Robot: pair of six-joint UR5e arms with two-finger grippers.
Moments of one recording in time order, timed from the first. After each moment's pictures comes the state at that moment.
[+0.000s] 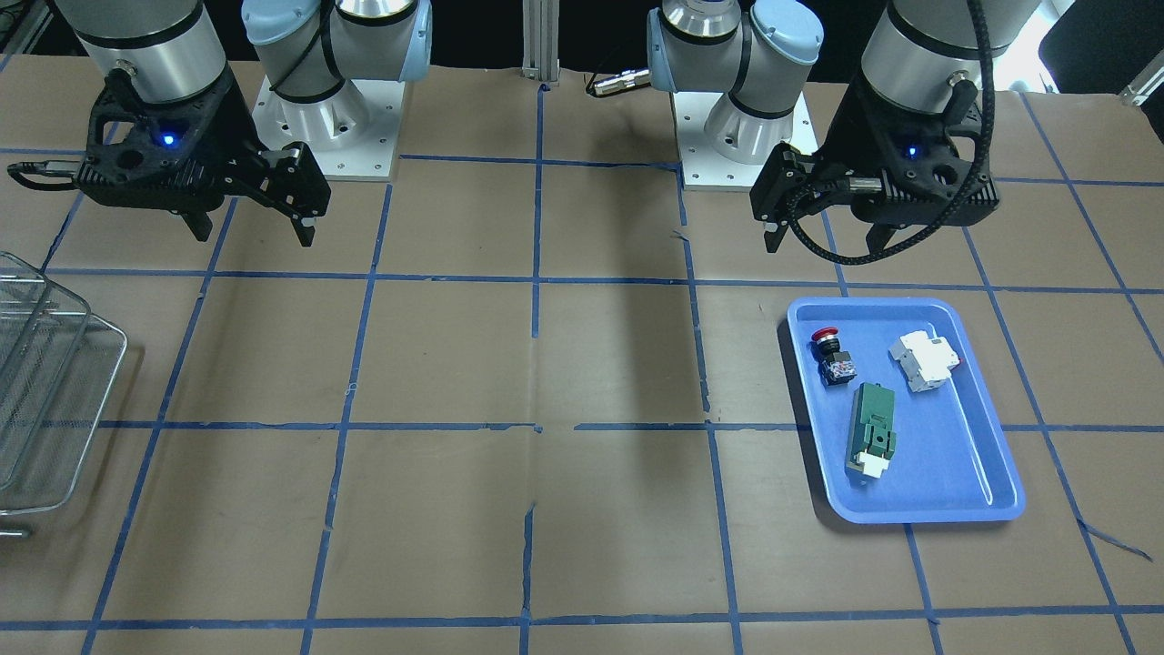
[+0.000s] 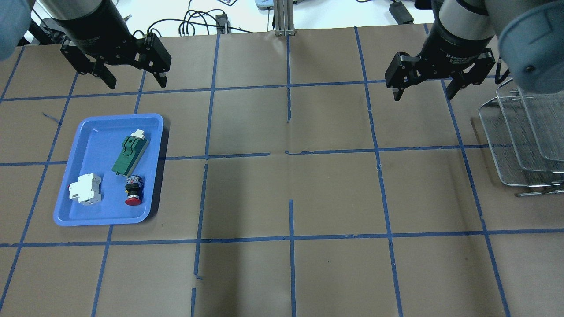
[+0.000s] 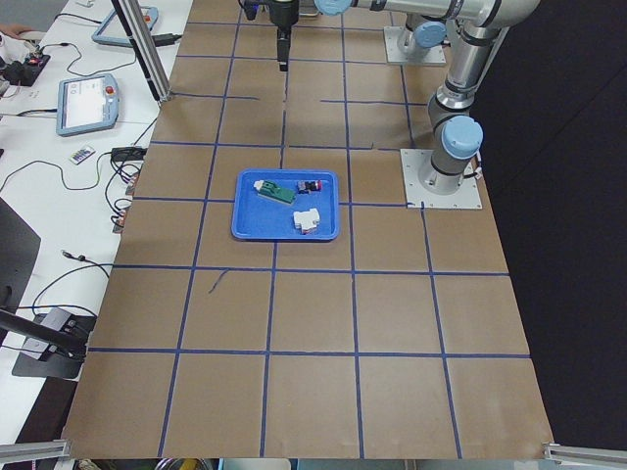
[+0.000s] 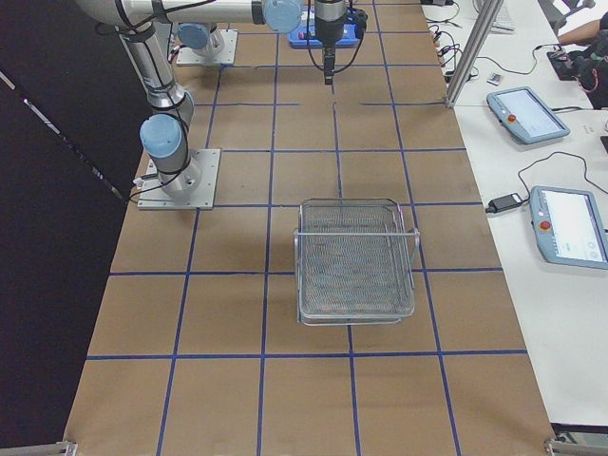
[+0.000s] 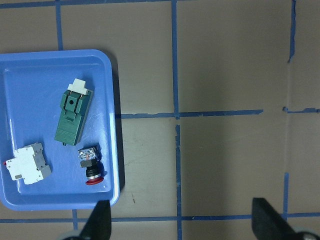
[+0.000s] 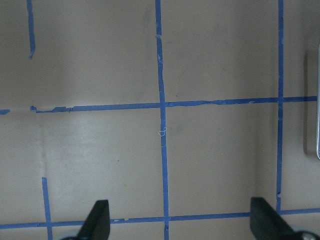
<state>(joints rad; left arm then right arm) -1.55 -1.63 -1.42 -1.63 1.59 0.03 1.57 -1.59 1.59 -1.63 -1.59 0.03</state>
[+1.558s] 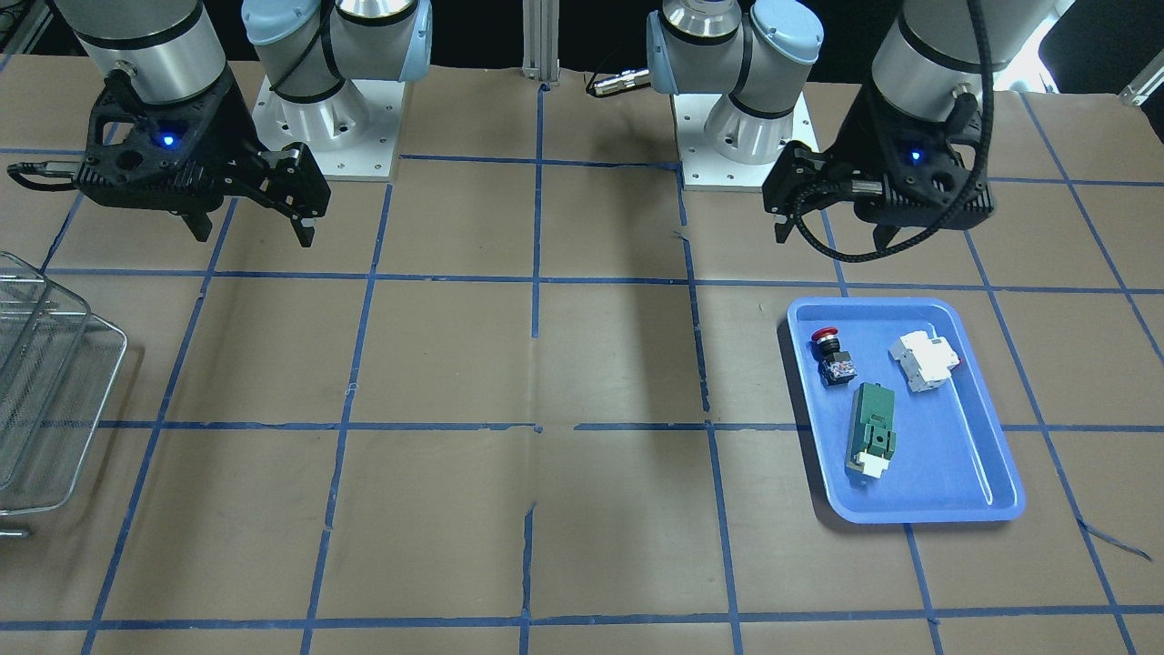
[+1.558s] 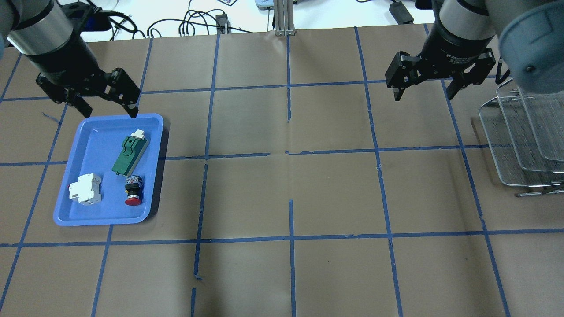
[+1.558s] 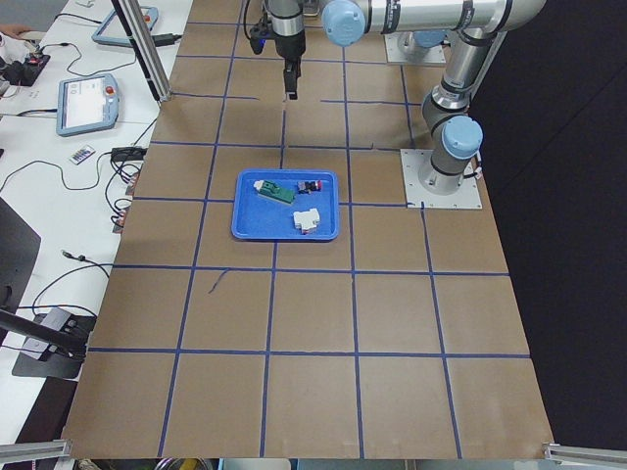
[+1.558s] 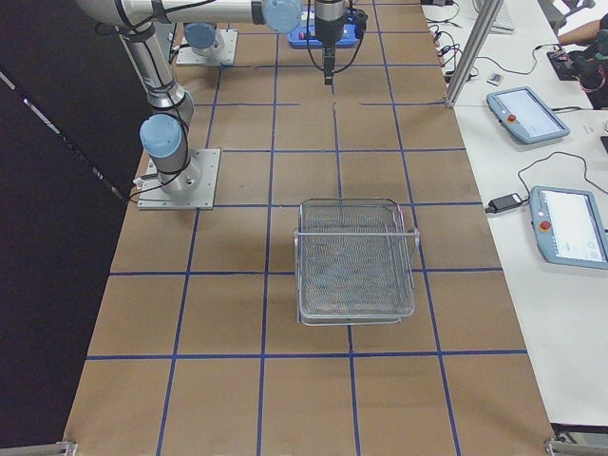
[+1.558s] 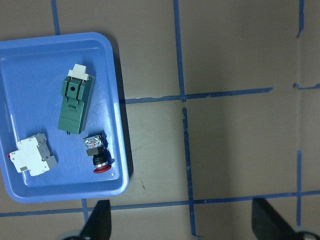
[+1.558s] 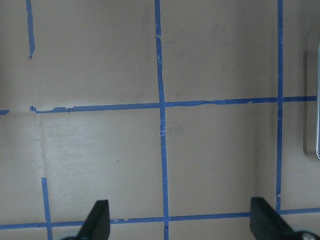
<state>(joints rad) -1.35 -1.59 -1.60 -1.62 1.57 0.29 1.56 -1.59 1.59 -1.63 -1.59 0.03</state>
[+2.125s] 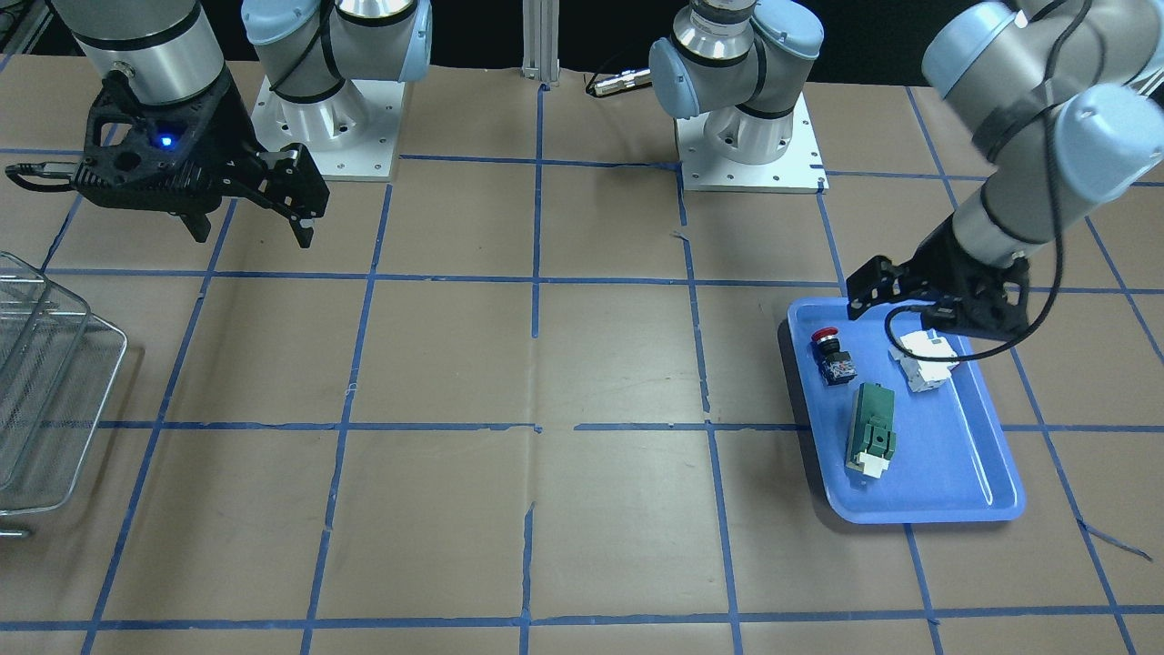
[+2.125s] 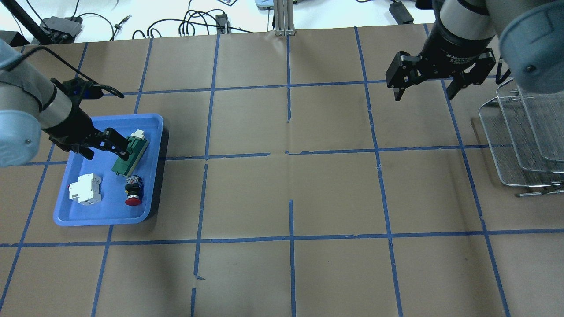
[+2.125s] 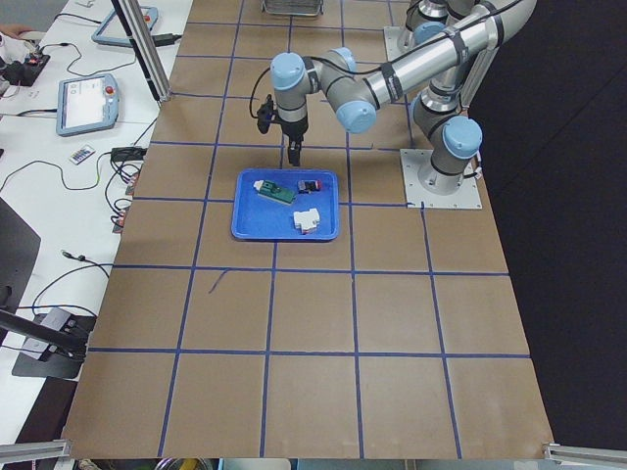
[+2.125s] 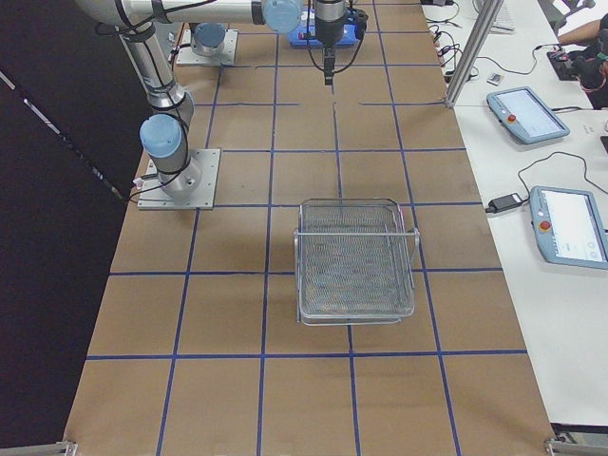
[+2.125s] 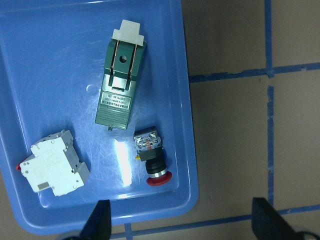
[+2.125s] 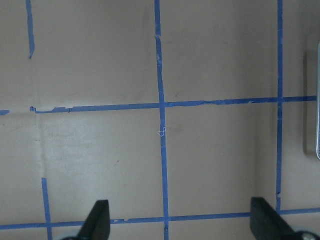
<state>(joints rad) -1.18 -1.66 -1.98 -1.13 1.54 0.48 1.56 -1.59 1.59 -1.63 -1.59 0.03</state>
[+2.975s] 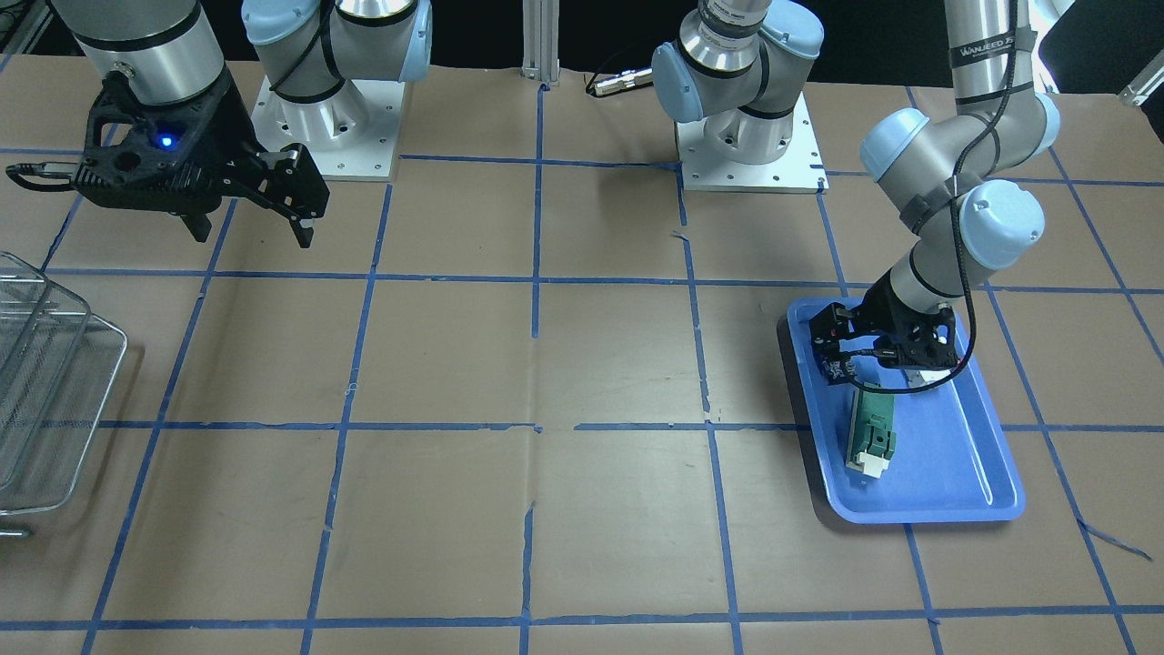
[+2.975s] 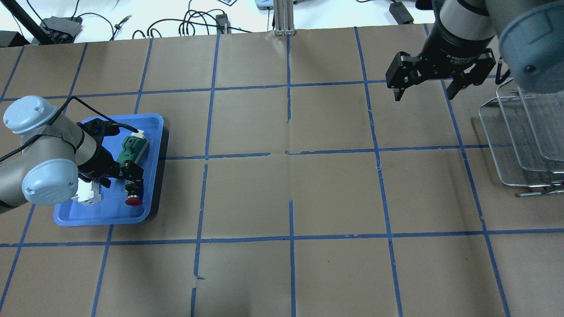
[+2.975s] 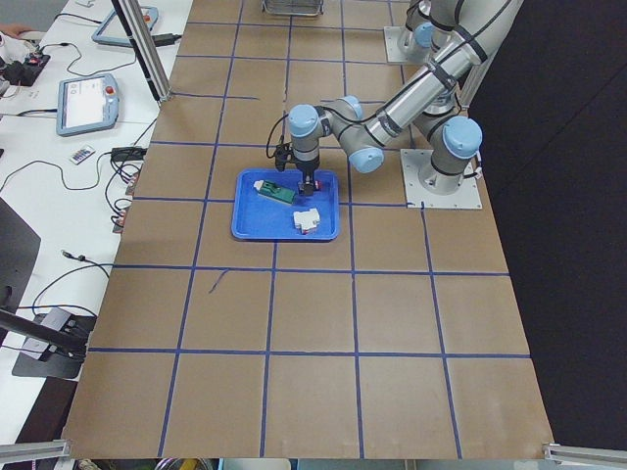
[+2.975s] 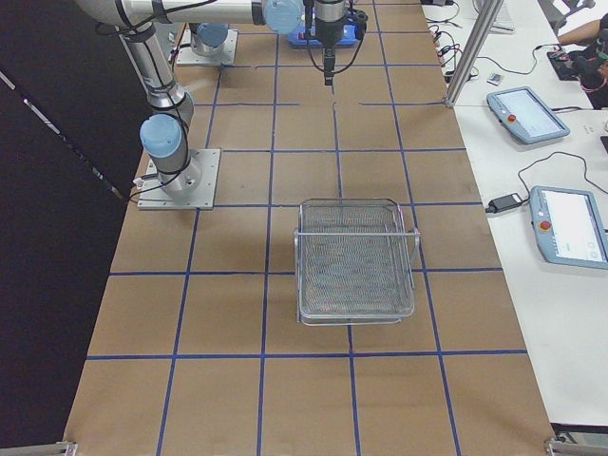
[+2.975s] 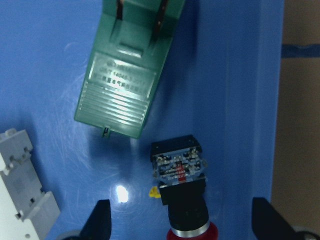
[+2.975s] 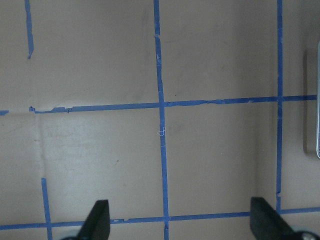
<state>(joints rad) -1.13 -1.75 -2.19 -0.86 1.54 0.45 1.56 -1.59 1.60 -1.63 -1.59 0.03</state>
